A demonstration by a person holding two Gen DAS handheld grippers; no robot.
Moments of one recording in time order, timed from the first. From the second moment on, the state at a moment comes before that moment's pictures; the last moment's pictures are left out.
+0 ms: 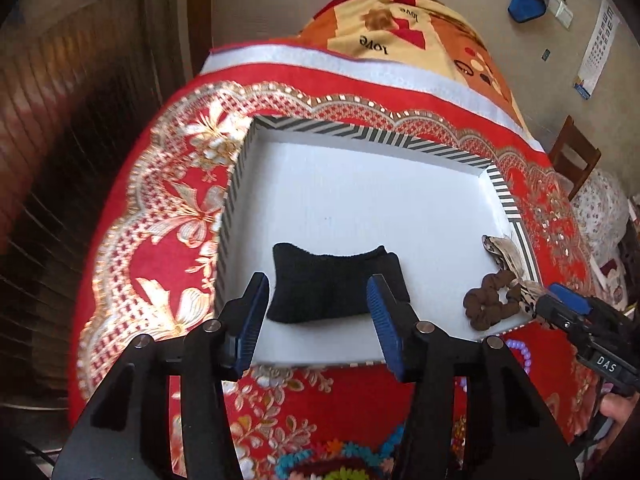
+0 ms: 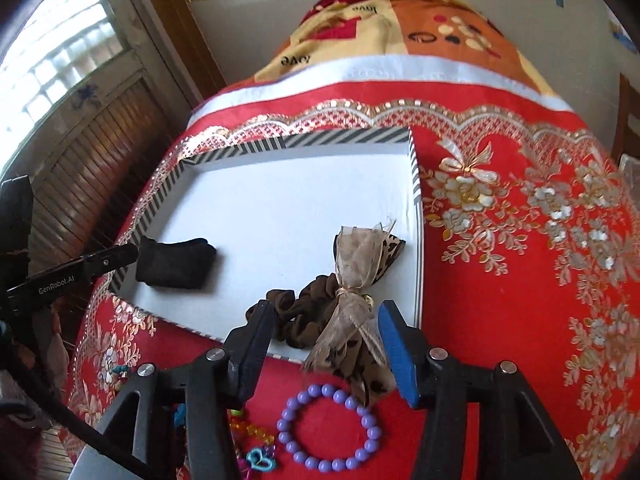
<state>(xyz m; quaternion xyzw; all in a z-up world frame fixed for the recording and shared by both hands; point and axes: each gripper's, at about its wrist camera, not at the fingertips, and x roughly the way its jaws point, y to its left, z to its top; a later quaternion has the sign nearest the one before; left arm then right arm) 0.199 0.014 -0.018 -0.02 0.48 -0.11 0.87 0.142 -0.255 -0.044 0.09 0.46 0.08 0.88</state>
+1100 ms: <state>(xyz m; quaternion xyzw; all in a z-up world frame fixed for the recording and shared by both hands) 0.070 0.011 0.034 -0.01 0.42 -0.05 0.91 0.046 -0.246 -0.010 0.06 0.42 0.09 0.90</state>
